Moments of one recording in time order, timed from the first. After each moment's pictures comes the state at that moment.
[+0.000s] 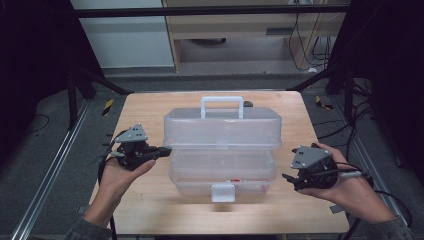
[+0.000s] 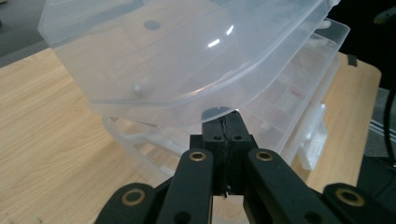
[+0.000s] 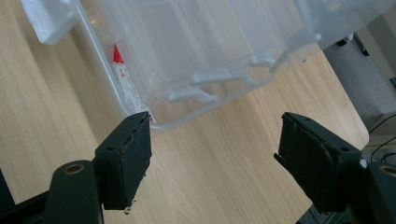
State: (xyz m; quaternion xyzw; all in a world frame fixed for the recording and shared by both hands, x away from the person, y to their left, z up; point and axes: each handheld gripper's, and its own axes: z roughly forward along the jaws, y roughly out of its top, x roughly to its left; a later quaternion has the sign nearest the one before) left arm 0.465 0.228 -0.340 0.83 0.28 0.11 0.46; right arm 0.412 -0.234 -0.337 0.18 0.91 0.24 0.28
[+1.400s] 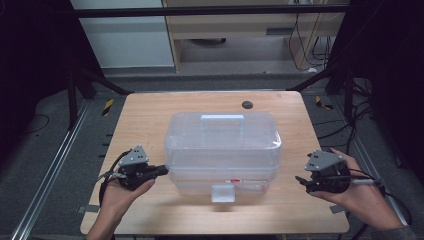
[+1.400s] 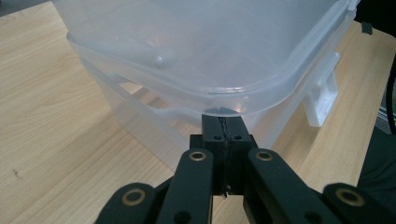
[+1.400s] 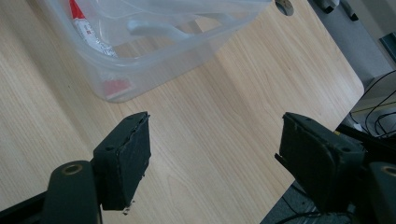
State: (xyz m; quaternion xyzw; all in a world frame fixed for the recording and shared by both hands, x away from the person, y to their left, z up) left arm 0.438 0.236 -0.389 0.84 0.29 0.11 0.44; right arm 0.411 -0.271 -0.364 0.24 0.90 0.23 0.28
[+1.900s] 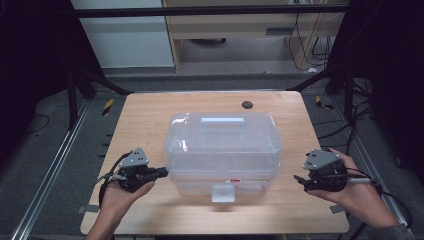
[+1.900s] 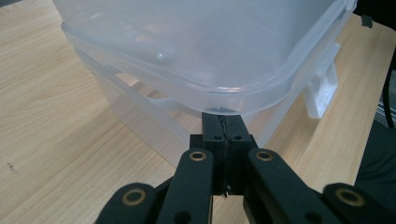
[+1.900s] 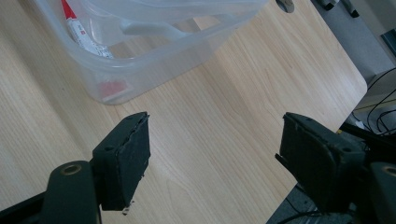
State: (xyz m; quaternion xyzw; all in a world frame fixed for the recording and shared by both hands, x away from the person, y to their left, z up) left arm 0.436 0.237 -0.394 0.84 0.29 0.11 0.44; right arm 0.416 -0.269 -0.370 0.25 0.90 0.23 0.28
